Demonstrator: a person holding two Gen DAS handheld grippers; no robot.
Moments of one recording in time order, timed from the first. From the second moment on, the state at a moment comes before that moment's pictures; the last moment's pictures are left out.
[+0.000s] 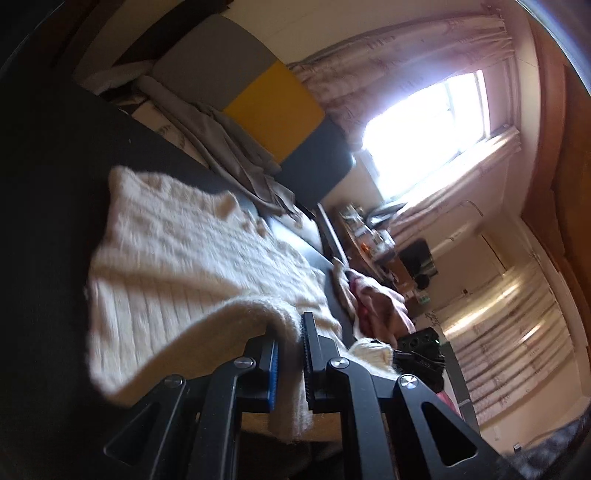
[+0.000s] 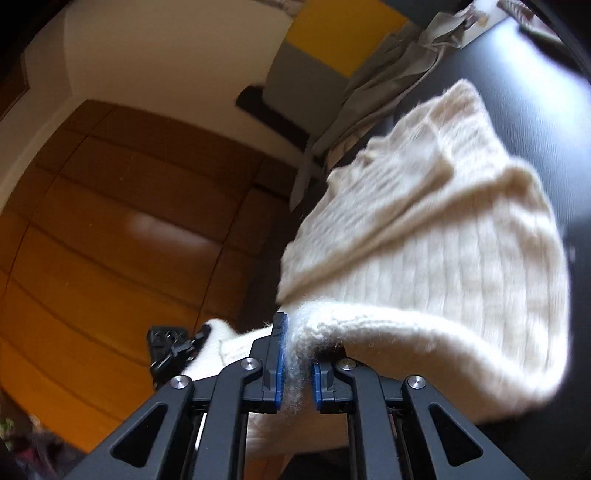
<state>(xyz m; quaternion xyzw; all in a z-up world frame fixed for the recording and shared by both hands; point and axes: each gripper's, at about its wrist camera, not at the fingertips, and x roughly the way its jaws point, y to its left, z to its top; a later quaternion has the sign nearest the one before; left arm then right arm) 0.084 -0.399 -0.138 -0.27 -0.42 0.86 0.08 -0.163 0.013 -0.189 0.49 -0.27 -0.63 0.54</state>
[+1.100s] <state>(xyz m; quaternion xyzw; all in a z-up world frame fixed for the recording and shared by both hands) -0.032 -0.483 -0.186 -0.41 -0.26 0.87 -0.06 -0.296 -0.049 -0.236 0.48 -0.27 -0.69 0.47</state>
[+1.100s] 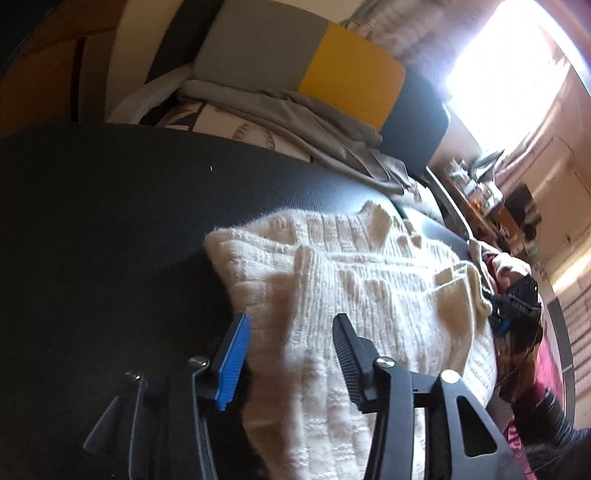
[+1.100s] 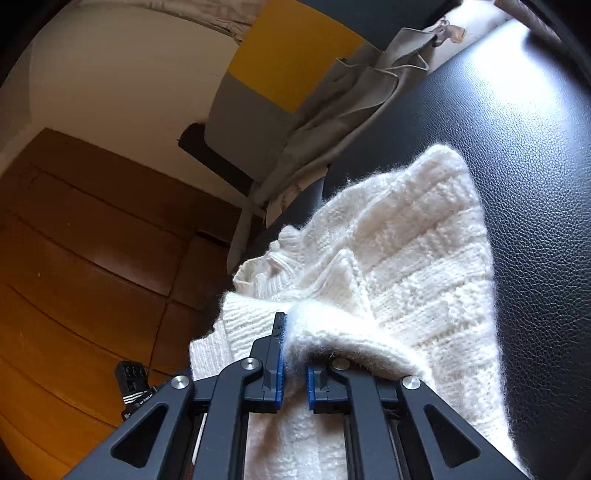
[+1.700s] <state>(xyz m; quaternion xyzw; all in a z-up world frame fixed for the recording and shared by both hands) -0.038 -0.458 -0.174 -0.38 -0.22 0.89 -0.08 -0.289 -0.068 -0.222 0.49 -0.22 -0.71 0.45</state>
